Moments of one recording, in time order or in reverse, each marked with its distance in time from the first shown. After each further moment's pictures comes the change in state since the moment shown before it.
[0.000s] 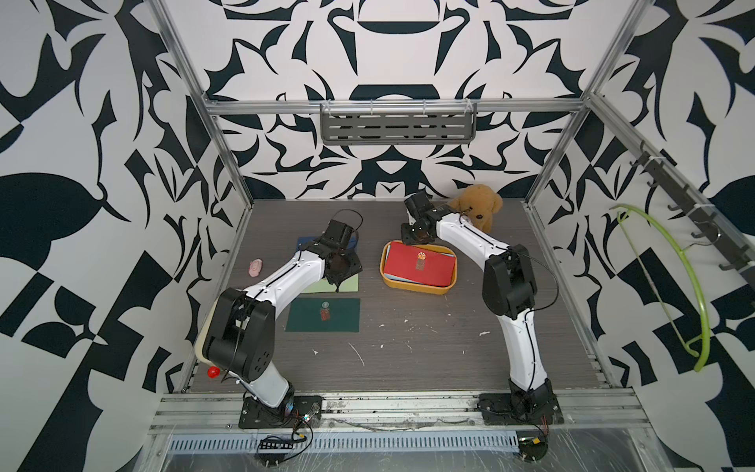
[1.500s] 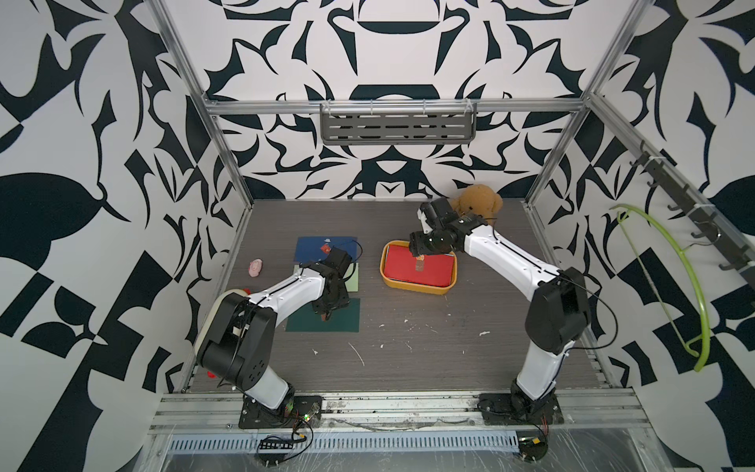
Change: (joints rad) left arm -0.036 -0.029 -0.216 -0.130 -0.169 0.082; right arm 0.028 -0.484 -0.453 0.014 -0.106 -0.013
